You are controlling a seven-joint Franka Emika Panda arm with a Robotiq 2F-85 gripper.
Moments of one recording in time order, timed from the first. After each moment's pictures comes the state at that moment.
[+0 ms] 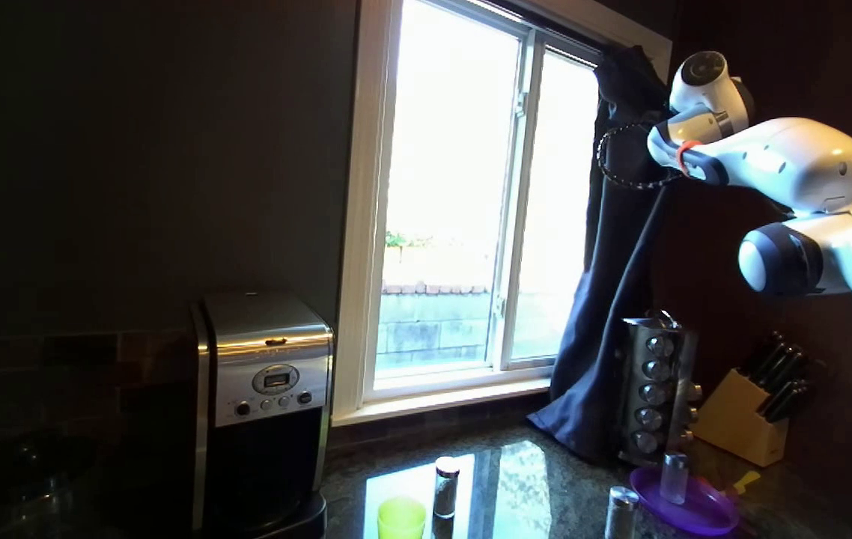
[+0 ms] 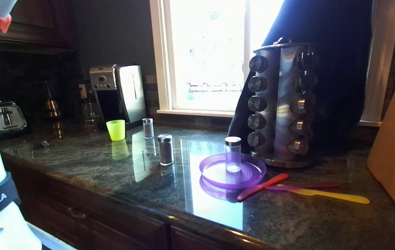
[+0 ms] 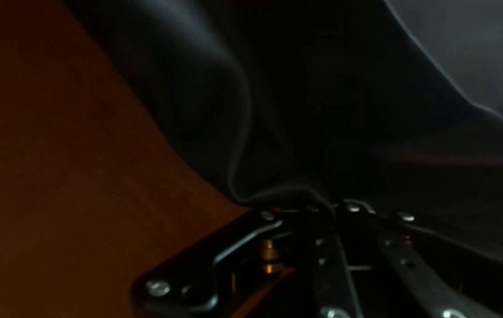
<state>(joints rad) -0.47 0.66 -0.48 -0.42 -0.30 2.51 1.24</state>
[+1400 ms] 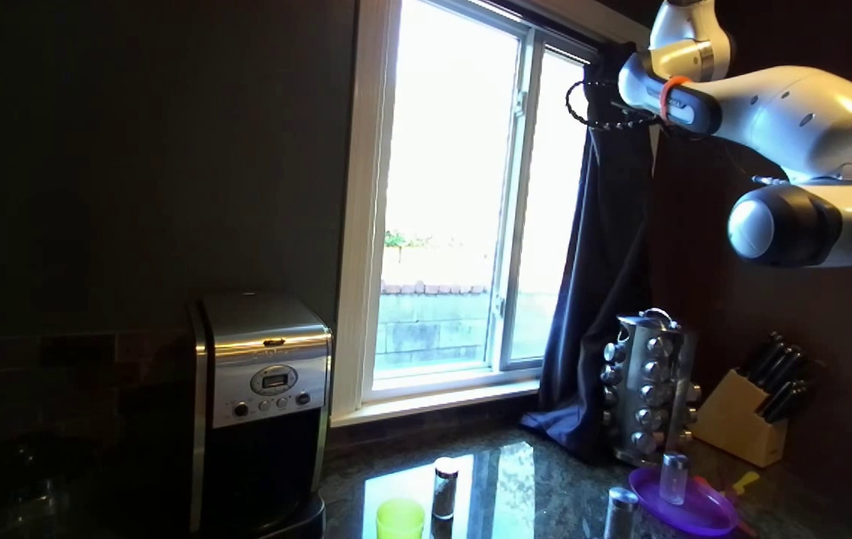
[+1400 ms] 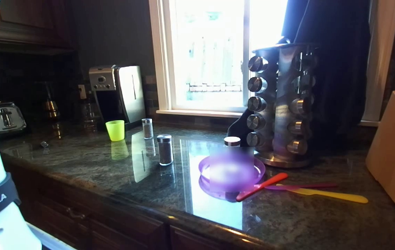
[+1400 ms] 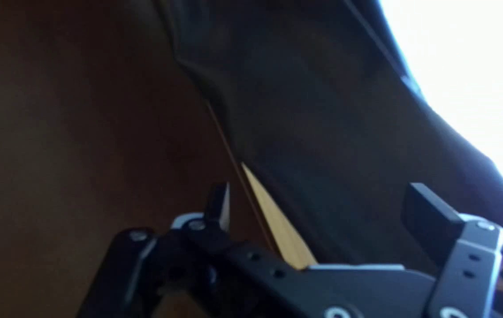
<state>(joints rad) -0.29 0.50 -0.29 -0.42 -0.25 2.00 0.85</state>
